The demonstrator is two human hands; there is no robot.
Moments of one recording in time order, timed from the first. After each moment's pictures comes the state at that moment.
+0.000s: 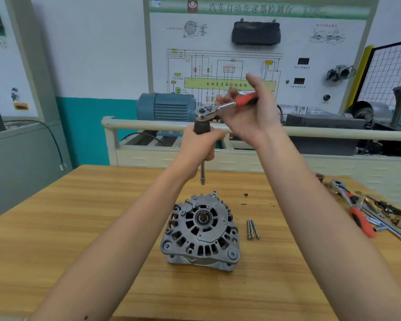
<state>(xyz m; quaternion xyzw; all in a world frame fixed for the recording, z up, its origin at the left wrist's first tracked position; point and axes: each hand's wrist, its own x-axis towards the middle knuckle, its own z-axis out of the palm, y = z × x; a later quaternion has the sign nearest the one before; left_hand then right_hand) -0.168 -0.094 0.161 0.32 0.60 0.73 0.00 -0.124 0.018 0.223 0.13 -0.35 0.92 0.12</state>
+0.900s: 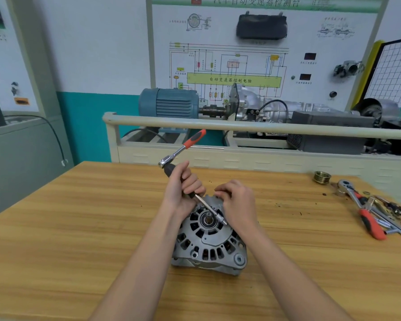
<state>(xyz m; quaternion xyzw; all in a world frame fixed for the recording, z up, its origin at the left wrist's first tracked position) -0.200 -0.115 0.064 0.14 0.25 0.92 0.26 -0.142 0.010 0.034 -0.04 -0.88 0.28 0.39</state>
